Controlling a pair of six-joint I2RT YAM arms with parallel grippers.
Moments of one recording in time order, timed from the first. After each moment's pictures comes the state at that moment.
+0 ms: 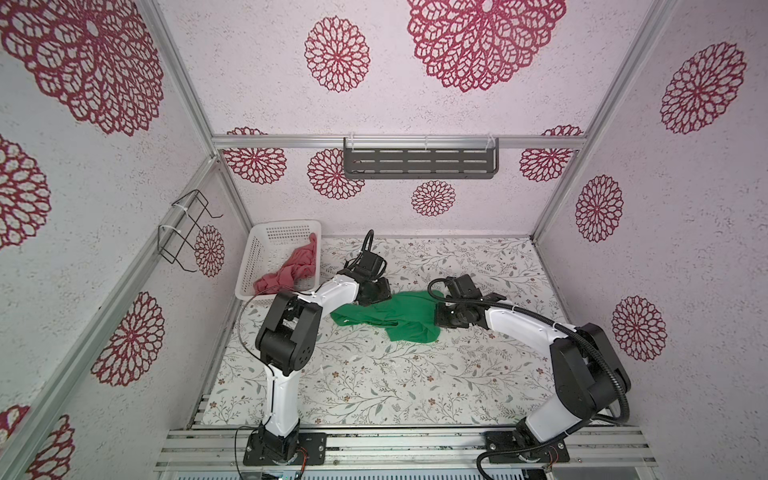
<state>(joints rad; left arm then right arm) -0.48 2.08 1.48 -0.40 0.10 -0.68 0.51 1.59 1.00 -0.42 -0.14 0.51</state>
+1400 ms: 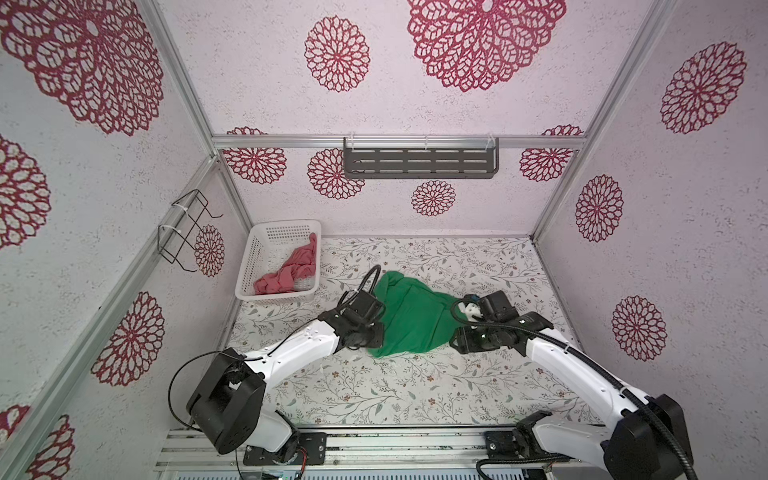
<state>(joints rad) -0.71 1.46 0.90 -0.55 0.00 -0.57 0.39 1.17 0.86 -0.77 -0.21 0.30</state>
